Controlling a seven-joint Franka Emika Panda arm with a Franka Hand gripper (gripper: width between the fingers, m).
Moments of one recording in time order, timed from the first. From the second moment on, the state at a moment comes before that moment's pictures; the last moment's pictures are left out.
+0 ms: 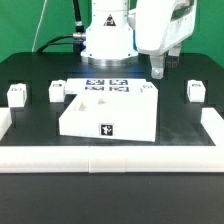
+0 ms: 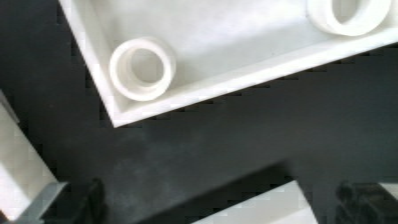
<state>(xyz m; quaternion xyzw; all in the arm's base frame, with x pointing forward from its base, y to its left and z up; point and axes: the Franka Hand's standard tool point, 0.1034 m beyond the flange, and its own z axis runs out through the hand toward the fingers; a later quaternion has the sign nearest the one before) 0.540 0.072 0.104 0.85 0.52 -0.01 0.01</state>
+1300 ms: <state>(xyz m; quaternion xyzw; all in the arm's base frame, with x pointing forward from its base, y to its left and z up) 0.457 0.018 0.049 0.74 0.67 -0.02 0.00</state>
